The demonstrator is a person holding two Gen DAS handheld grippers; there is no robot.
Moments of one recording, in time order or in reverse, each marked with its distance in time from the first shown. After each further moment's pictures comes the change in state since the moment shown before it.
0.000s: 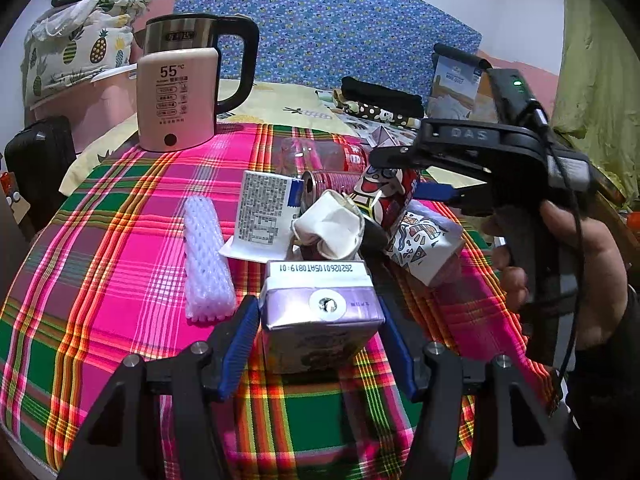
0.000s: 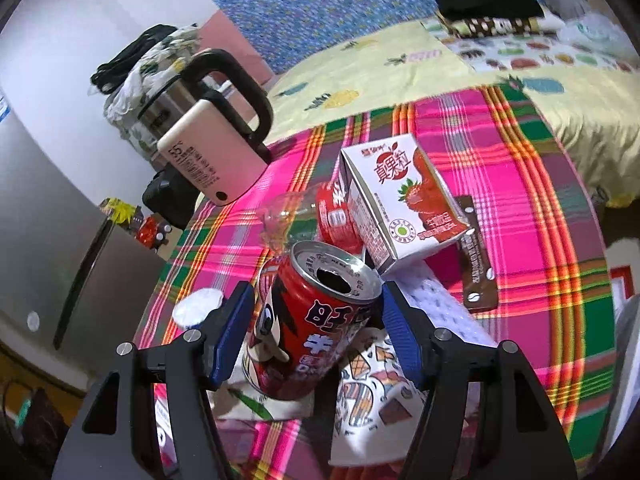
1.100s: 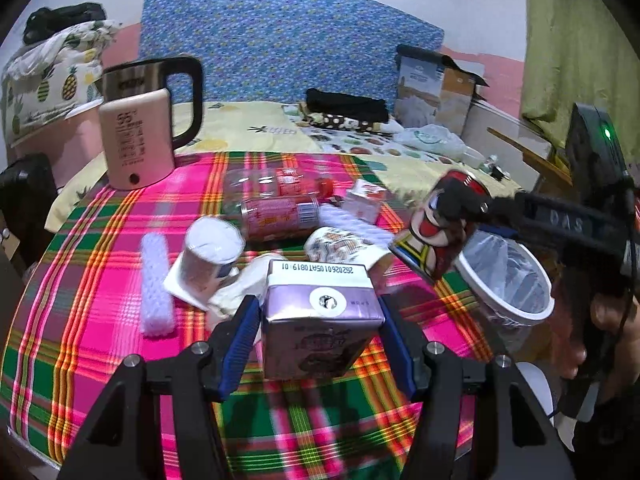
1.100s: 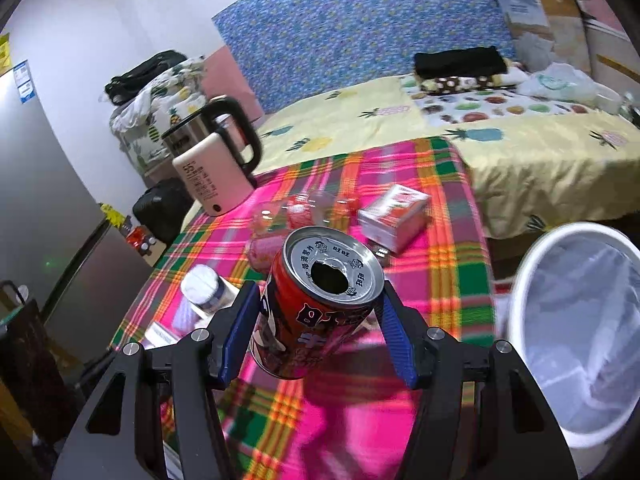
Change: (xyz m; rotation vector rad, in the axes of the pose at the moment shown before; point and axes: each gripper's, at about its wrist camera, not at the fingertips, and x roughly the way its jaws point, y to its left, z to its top) left arm -0.026 -0.058 0.011 0.106 -0.034 -0.051; right arm -0.103 -0.013 -0.037 -0.084 -0.180 -0.129
